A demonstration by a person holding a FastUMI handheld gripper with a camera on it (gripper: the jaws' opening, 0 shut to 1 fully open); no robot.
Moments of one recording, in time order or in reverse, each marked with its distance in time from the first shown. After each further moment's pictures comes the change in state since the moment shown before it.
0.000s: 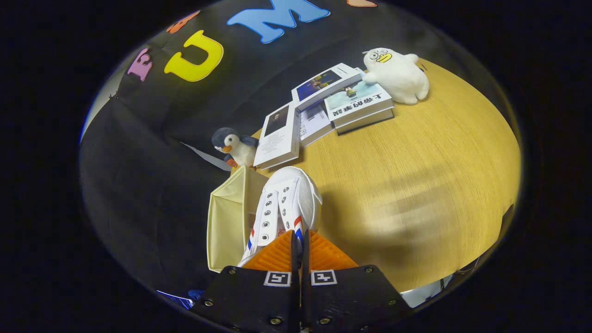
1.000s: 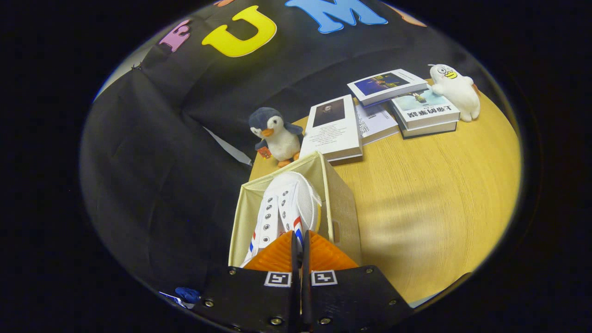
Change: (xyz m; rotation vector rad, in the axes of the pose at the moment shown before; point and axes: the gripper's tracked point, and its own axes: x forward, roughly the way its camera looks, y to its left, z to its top) arm 0.092 0.100 -0.028 -0.175 -0.029 -0.038
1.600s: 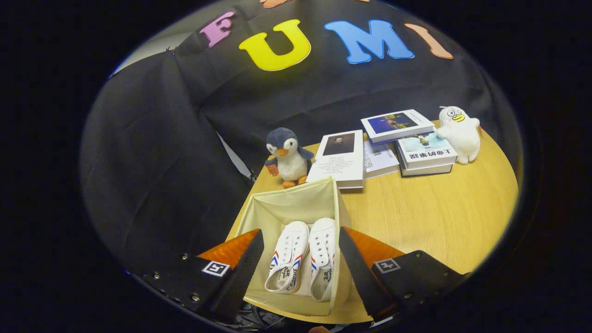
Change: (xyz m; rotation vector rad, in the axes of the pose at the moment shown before) arm -0.051 0.022 0.030 -0.153 -0.228 -0.011
